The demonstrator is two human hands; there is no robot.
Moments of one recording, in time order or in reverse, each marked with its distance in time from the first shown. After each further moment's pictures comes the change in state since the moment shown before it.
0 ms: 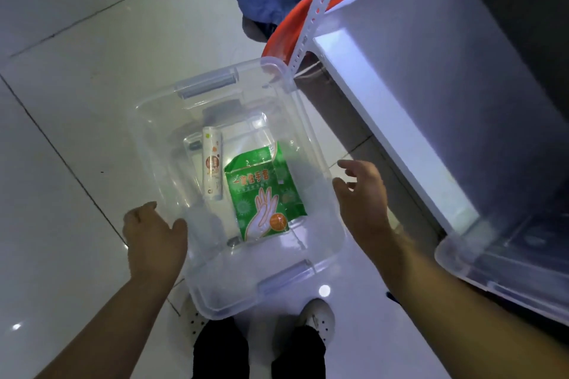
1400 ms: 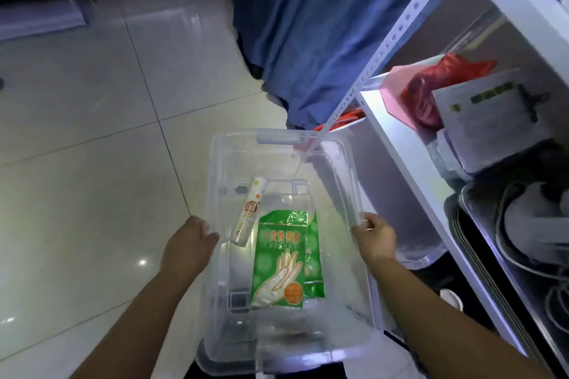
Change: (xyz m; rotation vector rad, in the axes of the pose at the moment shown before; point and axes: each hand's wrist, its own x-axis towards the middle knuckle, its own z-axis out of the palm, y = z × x) left_hand -0.266 0.020 -0.356 -0.197 -0.113 0.087; right_hand -0.224 -0.197 -0.275 0.131 -0.062 0.191
